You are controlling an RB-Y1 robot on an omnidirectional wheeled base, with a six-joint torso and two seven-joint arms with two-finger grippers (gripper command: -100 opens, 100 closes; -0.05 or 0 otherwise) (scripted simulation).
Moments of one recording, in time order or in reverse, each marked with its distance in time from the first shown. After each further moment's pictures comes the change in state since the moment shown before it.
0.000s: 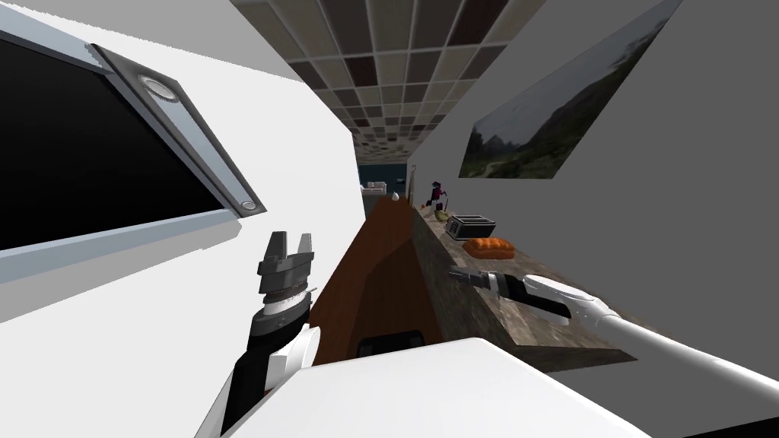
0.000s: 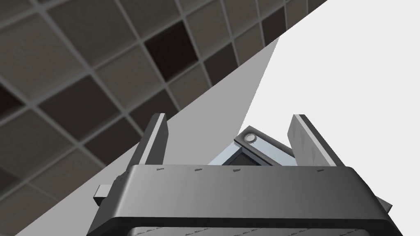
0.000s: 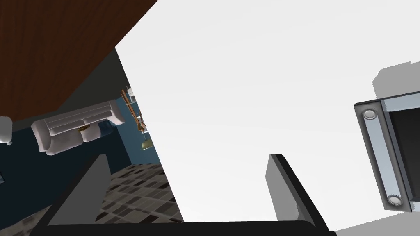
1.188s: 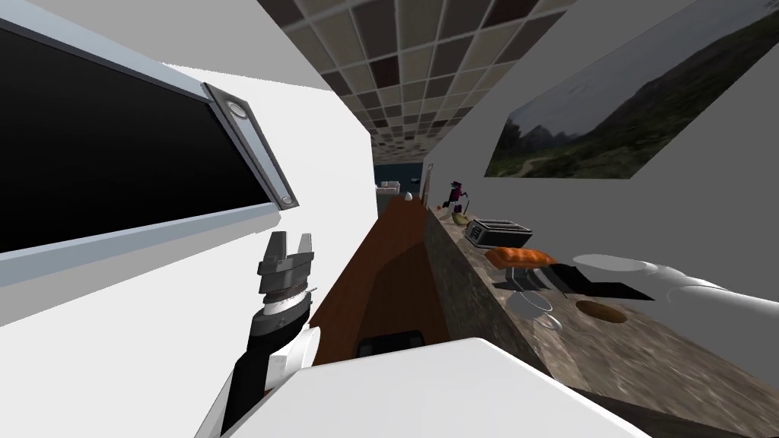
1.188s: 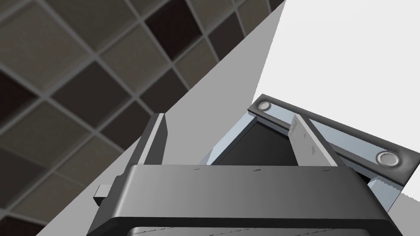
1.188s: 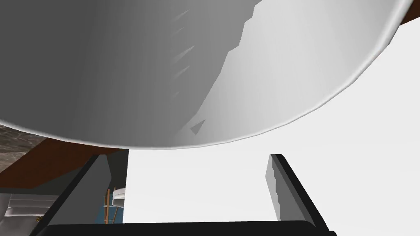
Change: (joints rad) left arm 0.000 0.000 0.000 0.000 0.000 0.000 0.000; right arm -0.089 -0.343 0.145 0.342 0.191 -0.155 0.005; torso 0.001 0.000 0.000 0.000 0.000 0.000
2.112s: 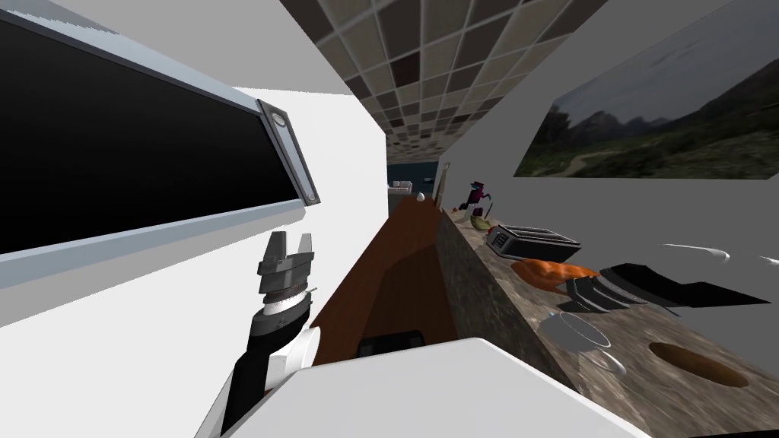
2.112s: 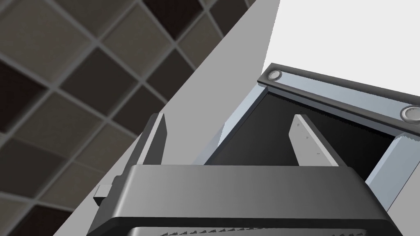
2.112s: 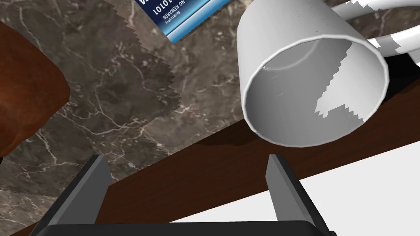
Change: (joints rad) left arm 0.000 0.000 0.000 0.000 0.000 0.000 0.000; right arm -0.054 -0.157 0.176 0.241 0.187 -0.094 -0.014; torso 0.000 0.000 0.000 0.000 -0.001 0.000
